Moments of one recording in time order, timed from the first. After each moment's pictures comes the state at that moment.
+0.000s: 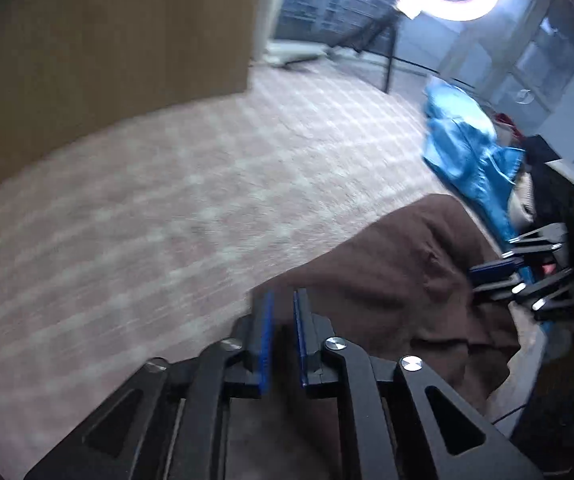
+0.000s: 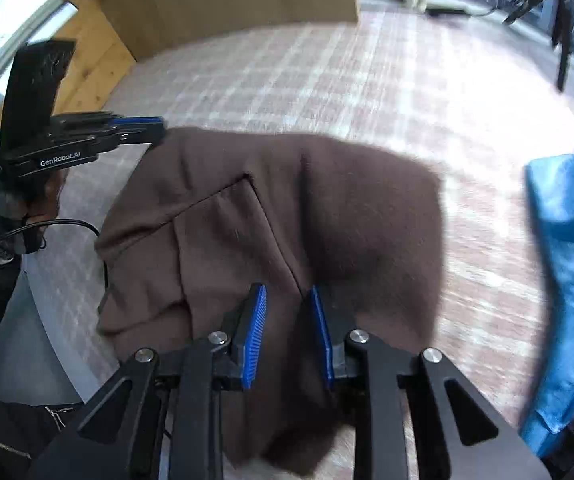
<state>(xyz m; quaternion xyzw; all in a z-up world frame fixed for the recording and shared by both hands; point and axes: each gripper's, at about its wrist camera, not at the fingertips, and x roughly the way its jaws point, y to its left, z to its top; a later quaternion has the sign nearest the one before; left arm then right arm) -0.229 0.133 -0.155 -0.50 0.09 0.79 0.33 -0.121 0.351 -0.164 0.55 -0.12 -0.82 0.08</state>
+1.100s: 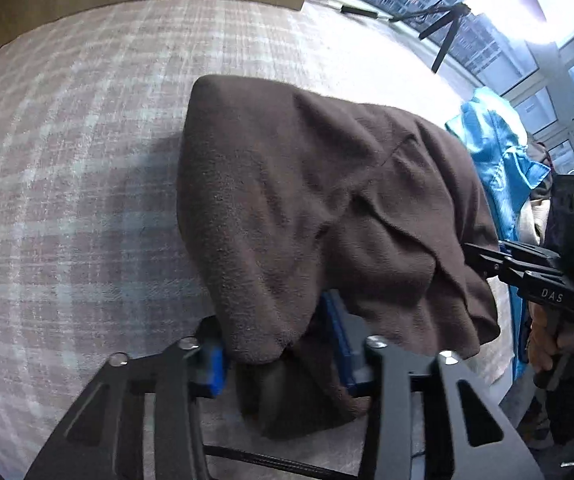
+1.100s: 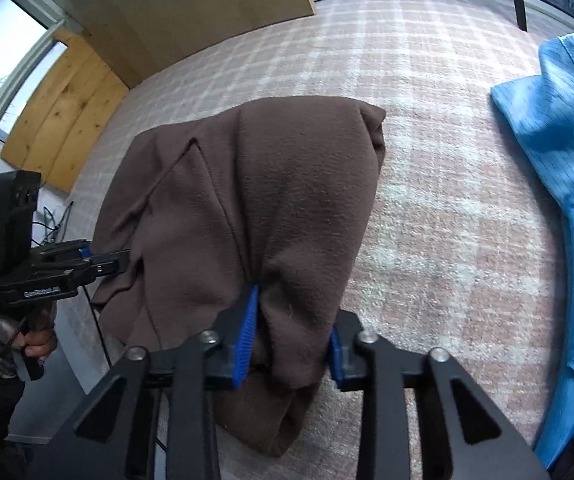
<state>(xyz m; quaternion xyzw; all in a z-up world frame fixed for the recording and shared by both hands) -0.144 0.144 -0.213 -0.59 -0.03 0.77 0.23 -0.086 0.366 -0.224 0.54 -0.20 -0.81 0.09</state>
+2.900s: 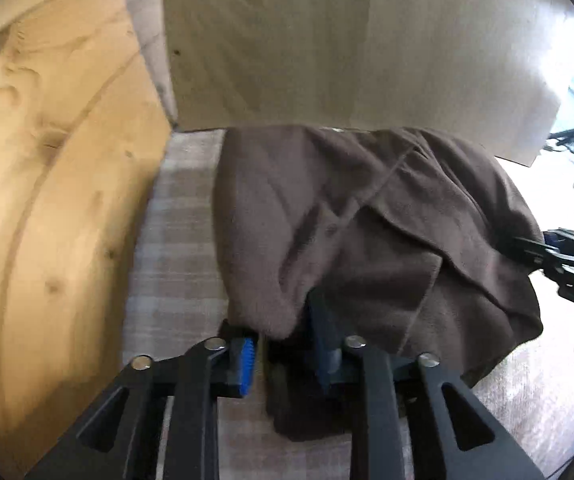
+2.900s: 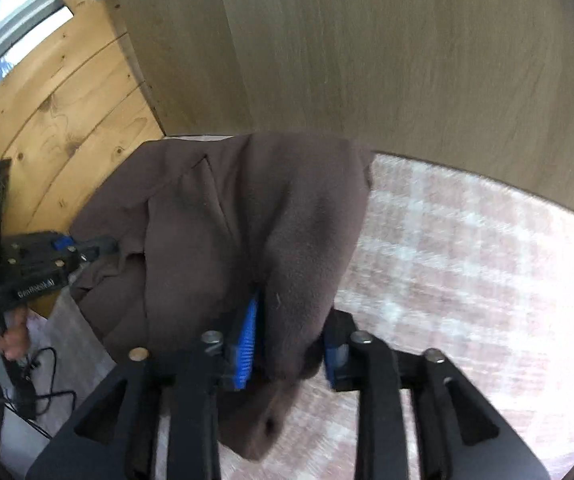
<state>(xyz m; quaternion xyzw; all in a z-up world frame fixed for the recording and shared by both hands) -0.377 -0.153 -0.199 -0.52 0.04 0.85 0.09 -0.373 0.119 -0.225 0.48 -0.08 -0.87 0.09</state>
